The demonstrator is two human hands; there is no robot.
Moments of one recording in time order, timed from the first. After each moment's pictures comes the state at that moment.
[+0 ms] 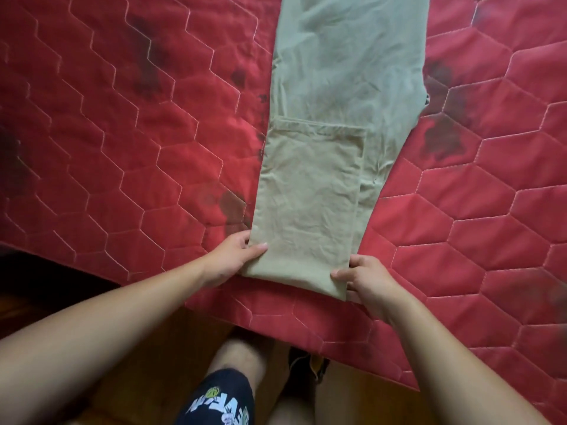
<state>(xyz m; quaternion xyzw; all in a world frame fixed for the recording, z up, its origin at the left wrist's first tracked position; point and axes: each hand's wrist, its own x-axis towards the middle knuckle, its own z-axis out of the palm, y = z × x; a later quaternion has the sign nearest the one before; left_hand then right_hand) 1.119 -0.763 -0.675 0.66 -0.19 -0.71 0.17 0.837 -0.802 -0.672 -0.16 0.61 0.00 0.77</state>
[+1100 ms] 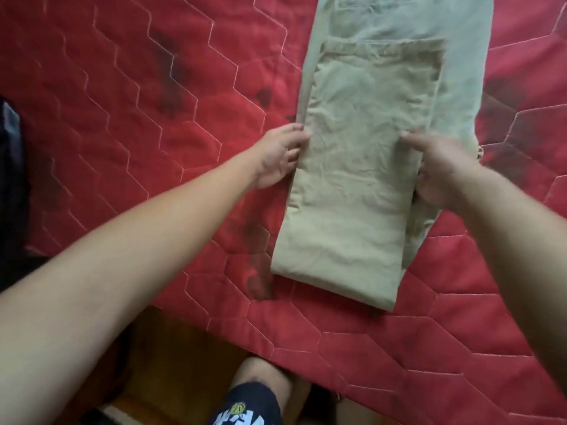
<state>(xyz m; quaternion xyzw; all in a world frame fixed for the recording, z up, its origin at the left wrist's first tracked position) 1.136 -1.003 -0.682 0.66 -0.12 -0.68 0.29 0.880 -1.044 -0.672 -0.18 0.62 -0.17 0.74</state>
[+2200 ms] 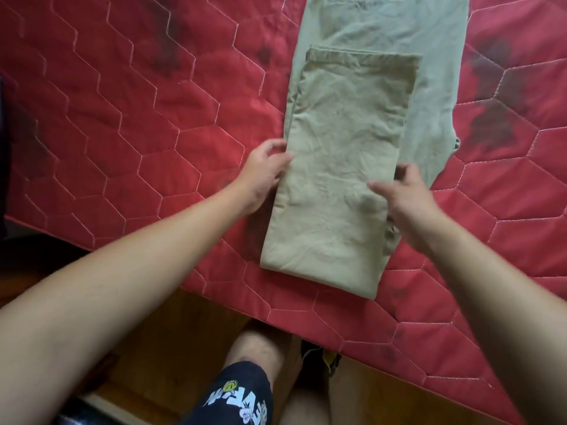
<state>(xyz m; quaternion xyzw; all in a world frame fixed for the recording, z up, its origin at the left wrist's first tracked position) 1.121 -0.885 -0.668 0.71 -0.18 -0.60 0.33 0.872 -0.907 -0.670 -0.30 0.66 -0.17 0.67</state>
